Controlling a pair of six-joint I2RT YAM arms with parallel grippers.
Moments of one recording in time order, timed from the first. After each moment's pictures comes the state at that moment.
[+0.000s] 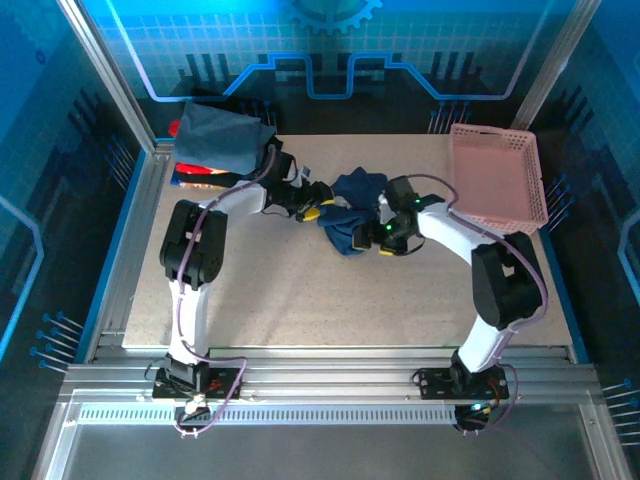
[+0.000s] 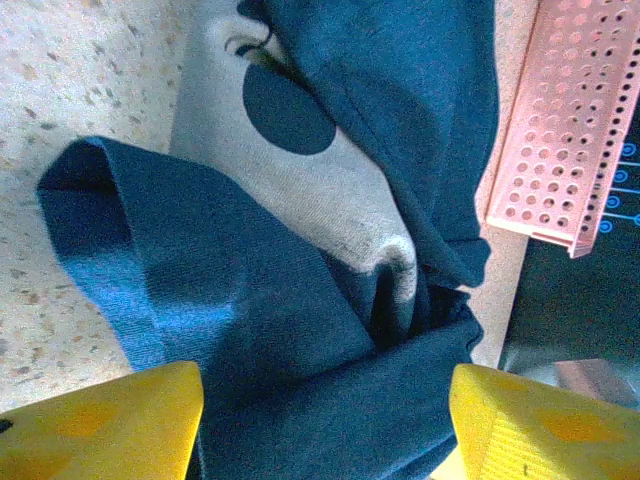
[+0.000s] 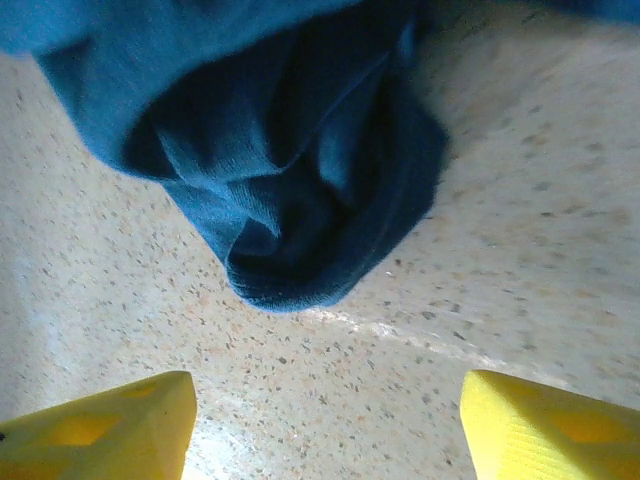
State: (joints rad) left arm -0.31 2.15 1.57 -0.34 0.68 -0.79; right arm 0.38 1.76 1.16 -0.65 -0.37 0.46
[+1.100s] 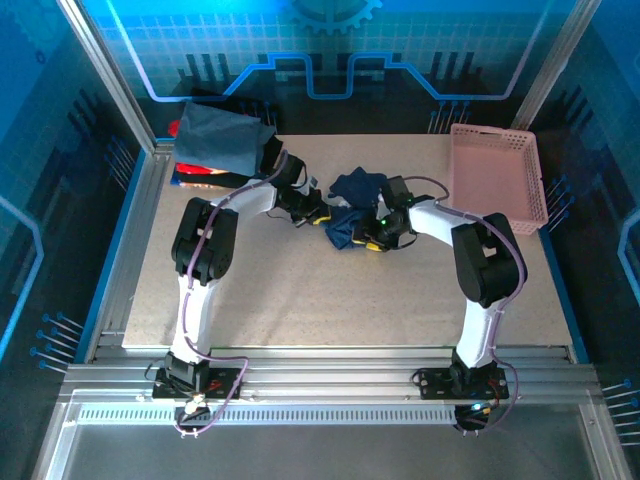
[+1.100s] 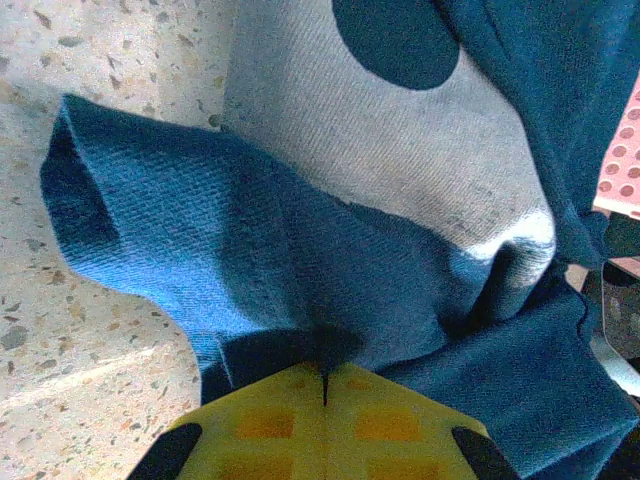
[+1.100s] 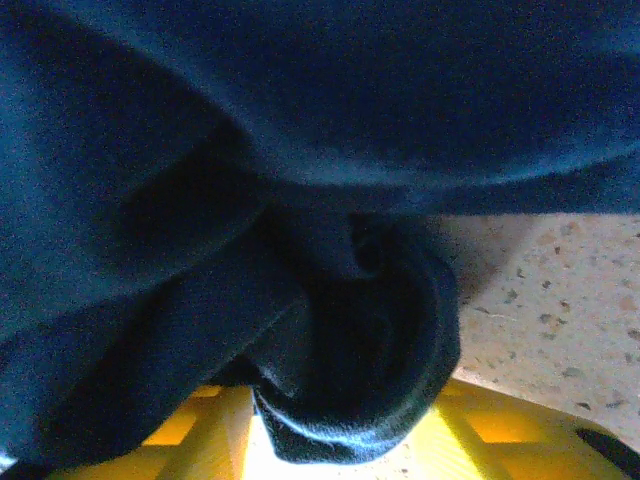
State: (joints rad) left arm -0.34 2.22 1.65 -0.50 0.64 -0.72; right arm 0.34 1.91 1.22 -0.50 -0.42 0.61
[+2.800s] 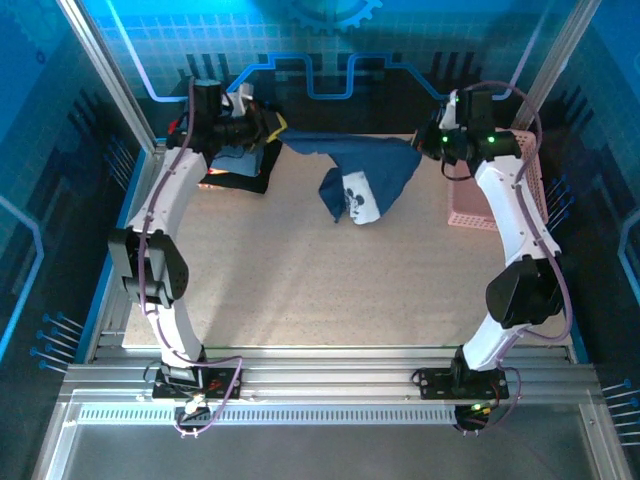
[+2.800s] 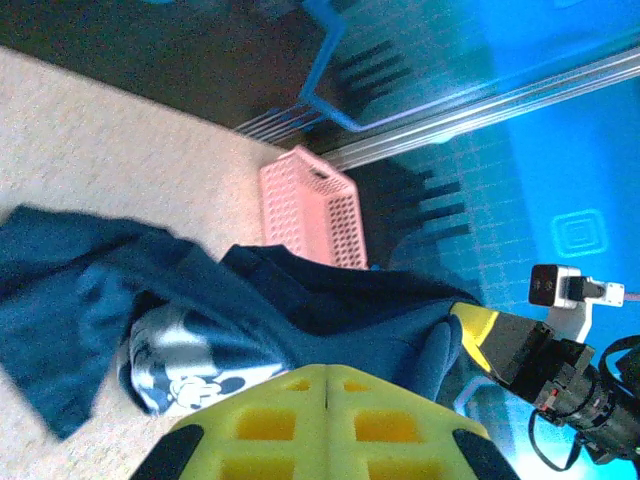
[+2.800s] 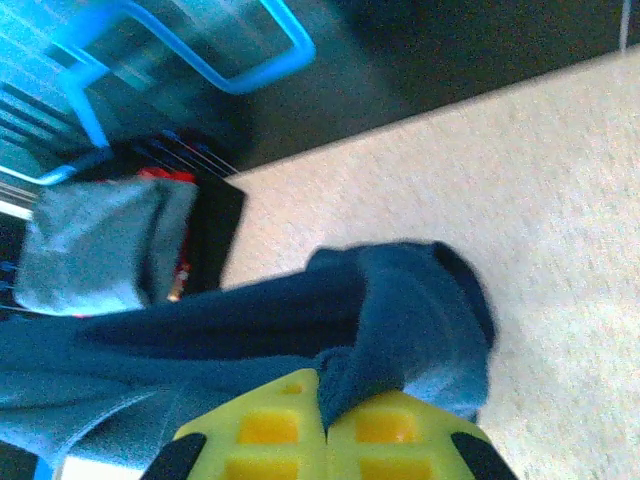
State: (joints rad) left arm -0.07 1.87 1.92 -0.44 0.81 -0.84; right arm 0.09 1.71 1.90 -0.81 -0.29 0.46
